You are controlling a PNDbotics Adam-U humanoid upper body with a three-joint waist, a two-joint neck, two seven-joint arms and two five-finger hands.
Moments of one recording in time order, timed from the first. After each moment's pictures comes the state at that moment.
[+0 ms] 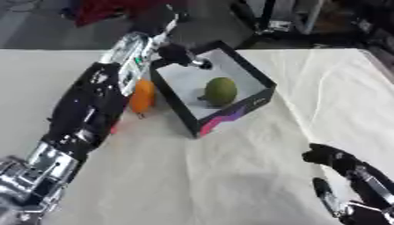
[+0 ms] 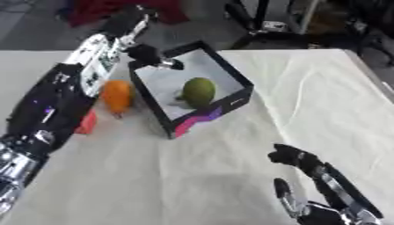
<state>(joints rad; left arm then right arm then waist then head) -0.88 0.46 -0.21 -1.22 -0.89 0.07 -0.22 0.06 -0.19 0.12 -1.85 0.22 -0.29 0.50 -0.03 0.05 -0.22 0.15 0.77</state>
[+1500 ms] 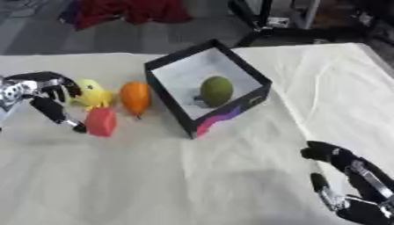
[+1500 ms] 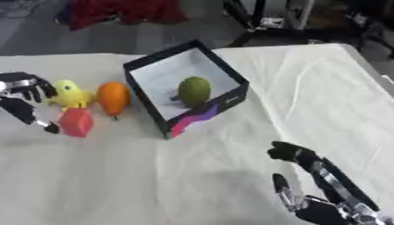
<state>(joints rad) -0.49 0.81 -0.24 -1.24 -0.56 0.10 -0.65 0.06 -0.21 0.11 -1.84 0.23 -0.29 0.49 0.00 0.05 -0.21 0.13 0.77</state>
